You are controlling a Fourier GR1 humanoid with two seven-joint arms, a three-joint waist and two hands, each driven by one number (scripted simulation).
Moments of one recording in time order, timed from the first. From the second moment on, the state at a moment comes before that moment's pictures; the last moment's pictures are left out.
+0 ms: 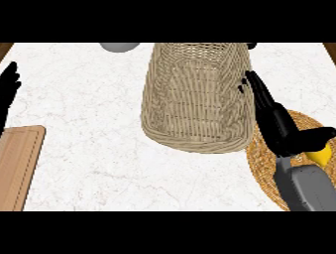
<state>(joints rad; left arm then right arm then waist) -0.29 0.54 0.03 -1.33 0.04 0.13 0.19 -0.26 -0.21 0.14 -1.46 -0.26 0.03 -0.10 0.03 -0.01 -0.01</state>
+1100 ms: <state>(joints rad) -0.21 0.45 -0.06 -1.52 0.03 0.05 -0.01 -0.41 -0.49 0.18 -1.64 0.02 0.00 0.24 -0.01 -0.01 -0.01</state>
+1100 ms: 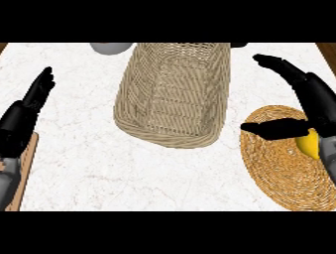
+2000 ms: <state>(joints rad) -0.22 0.42 -0.07 -1.55 0.01 0.04 0.01 -0.76 -0.94 0.32 -1.46 -0.05 0.87 0.55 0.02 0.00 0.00</state>
